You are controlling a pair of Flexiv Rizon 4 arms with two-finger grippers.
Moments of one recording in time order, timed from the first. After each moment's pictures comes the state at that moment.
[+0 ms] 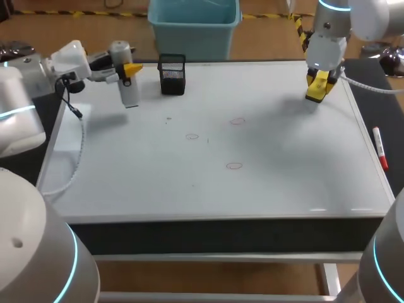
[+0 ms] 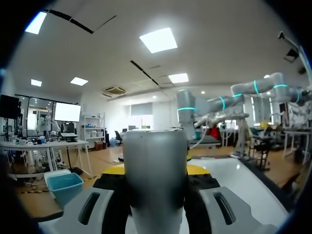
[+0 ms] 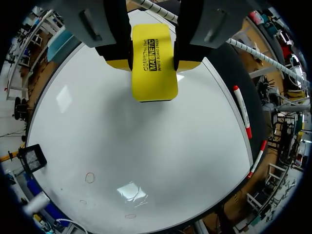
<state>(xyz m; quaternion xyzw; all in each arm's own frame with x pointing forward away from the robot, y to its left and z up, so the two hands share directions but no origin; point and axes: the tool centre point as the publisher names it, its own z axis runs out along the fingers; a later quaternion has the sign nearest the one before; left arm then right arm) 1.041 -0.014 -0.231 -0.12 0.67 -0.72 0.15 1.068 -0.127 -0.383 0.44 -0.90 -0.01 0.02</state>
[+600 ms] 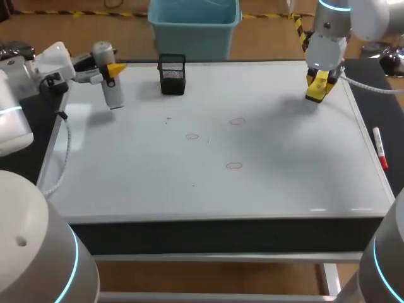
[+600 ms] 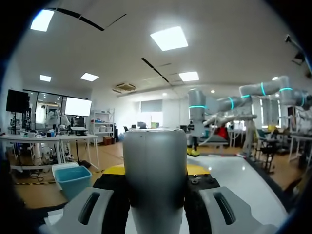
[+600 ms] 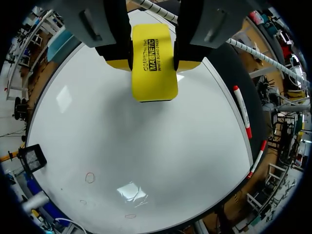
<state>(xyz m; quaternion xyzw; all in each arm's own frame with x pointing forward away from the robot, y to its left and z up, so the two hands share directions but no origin) 1.053 0.035 -0.244 -0.17 0.67 -0.71 0.16 1.068 -0.127 -0.383 0.44 -0.90 -0.01 0.02</state>
